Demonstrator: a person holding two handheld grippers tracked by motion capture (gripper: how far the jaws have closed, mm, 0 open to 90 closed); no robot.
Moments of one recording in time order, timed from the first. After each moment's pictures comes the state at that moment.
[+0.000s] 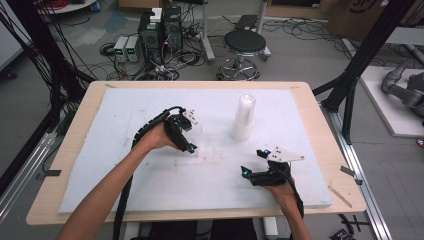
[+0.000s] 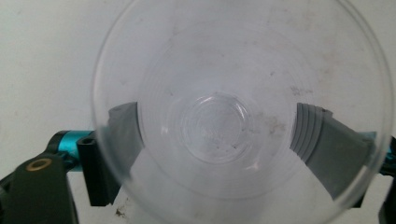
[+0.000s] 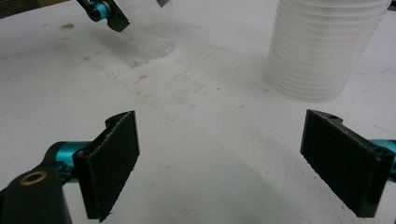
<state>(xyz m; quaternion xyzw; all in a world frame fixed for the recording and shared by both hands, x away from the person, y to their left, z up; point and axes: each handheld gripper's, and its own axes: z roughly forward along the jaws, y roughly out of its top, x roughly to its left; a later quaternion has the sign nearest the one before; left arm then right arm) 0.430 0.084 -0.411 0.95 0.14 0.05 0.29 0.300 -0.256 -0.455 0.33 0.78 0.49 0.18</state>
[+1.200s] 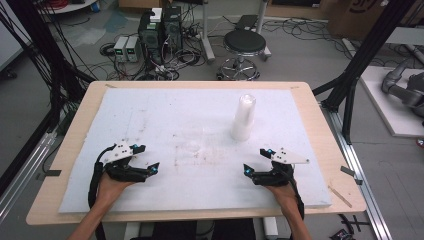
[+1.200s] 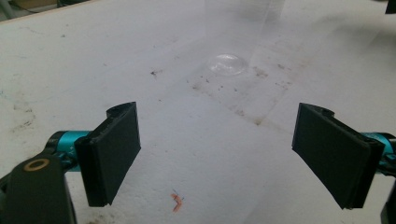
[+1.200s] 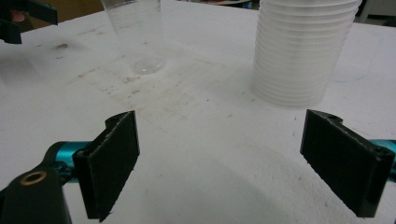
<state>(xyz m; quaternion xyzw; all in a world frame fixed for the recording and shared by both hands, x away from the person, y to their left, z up) 0.295 0.219 -0.462 0.77 0.32 0.18 0.53 0.295 -0.261 -0.454 0.35 0.76 0.52 0.19</state>
